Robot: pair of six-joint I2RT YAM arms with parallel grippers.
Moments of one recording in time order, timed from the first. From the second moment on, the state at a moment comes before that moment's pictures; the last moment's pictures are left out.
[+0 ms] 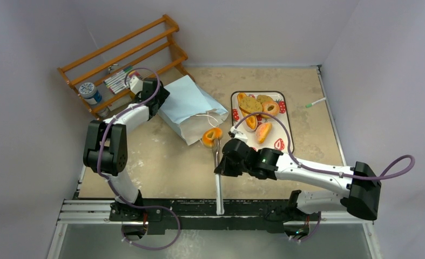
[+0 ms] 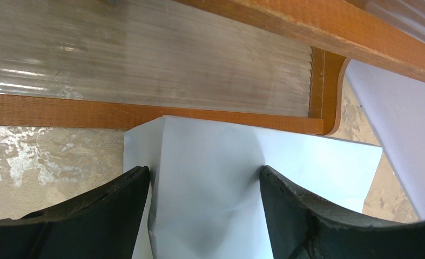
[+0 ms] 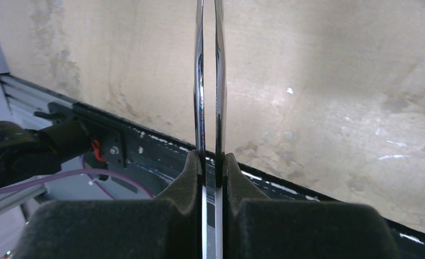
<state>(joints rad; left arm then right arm) -0.17 1.76 1.13 -0.05 -0.37 -0.99 1.10 1.21 0.84 -0.50 0.15 1.10</state>
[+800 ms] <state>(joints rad) -0.17 1.75 1.08 0.02 -0.37 -1.01 1.11 1.16 0.99 -0.82 0.47 1.52</state>
